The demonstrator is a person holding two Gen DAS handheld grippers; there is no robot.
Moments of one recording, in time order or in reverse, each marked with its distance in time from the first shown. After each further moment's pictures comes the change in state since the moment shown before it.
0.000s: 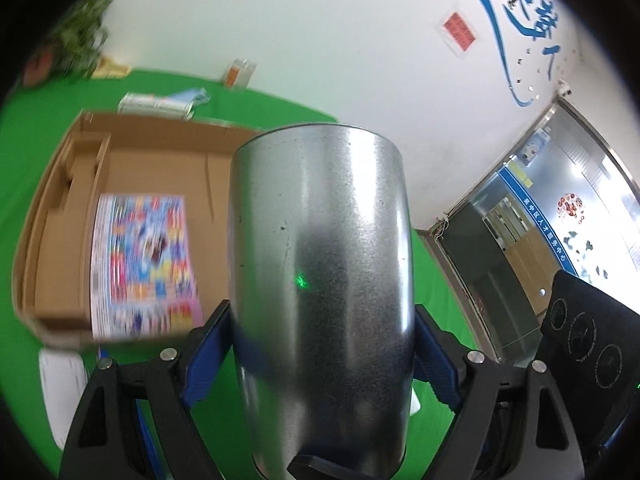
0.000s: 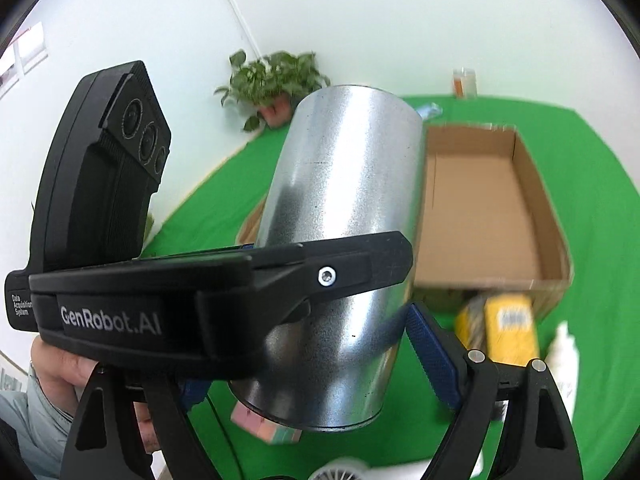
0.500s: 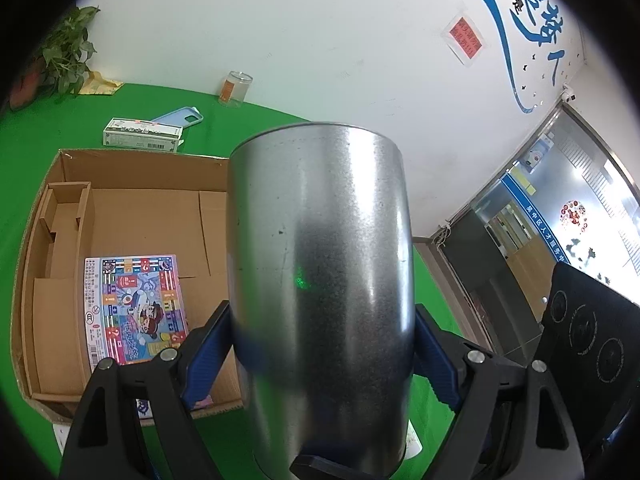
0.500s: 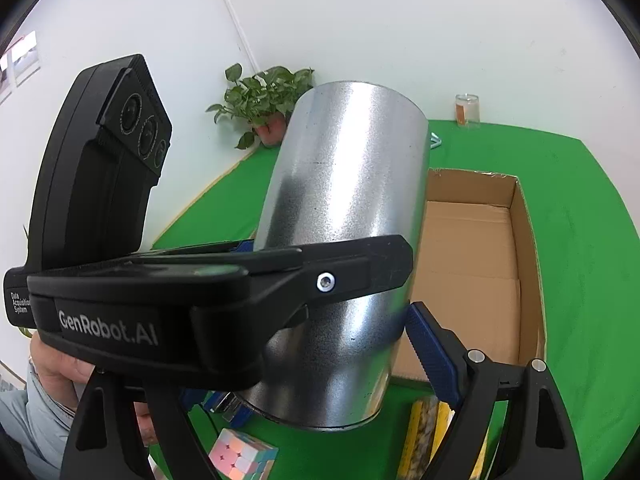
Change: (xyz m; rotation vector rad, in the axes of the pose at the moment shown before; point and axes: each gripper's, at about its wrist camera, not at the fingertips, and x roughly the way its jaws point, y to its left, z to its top) left arm 0.031 0.015 0.067 -0.005 0.006 -0.002; right arm 0.021 -0.033 0.078 -0.032 0.032 0.002
